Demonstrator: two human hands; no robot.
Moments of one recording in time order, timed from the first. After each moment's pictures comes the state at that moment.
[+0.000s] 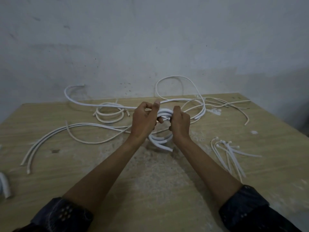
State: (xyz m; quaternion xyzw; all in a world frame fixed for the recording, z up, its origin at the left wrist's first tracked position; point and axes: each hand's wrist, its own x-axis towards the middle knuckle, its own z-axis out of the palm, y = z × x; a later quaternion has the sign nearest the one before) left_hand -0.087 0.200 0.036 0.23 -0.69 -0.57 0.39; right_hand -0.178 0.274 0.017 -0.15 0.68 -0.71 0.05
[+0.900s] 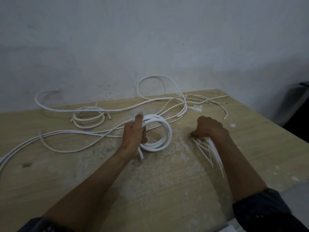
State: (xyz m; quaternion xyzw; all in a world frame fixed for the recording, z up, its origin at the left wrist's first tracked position) left_hand -0.096 0.225 0.009 0.24 -0.58 -0.72 0.30; right_hand -0.268 0.403 0.048 -0.24 0.97 0.00 0.08
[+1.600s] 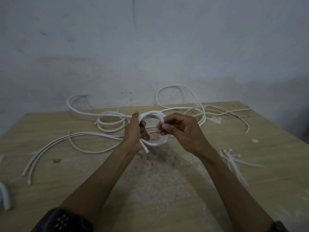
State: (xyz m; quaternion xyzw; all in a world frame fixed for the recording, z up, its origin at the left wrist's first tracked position) left_hand -0.081 0.172 0.032 0.31 -0.41 -0.81 0.29; right_hand -0.160 0.329 0.061 -0.51 0.52 -0.66 0.19
